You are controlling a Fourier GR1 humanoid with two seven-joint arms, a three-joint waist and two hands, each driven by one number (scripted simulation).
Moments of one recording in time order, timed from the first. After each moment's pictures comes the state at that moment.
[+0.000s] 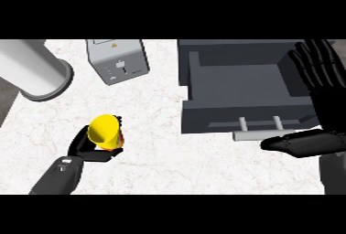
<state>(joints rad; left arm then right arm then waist) -0.52 0.23 0.14 -0.21 -0.12 -0.43 -0.94 -0.29 -0.21 -0.11 -1.87 -0.13 0.18 0.14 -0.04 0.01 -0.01</state>
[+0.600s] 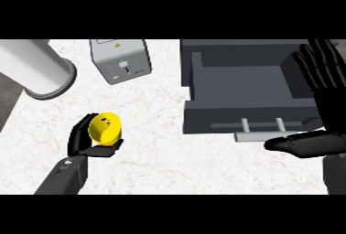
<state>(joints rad) -0.49 0.17 0.29 -0.30 -0.03 -0.05 -1.08 -0.27 -0.22 -0.13 -1.87 -0.14 0.19 0.12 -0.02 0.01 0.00</state>
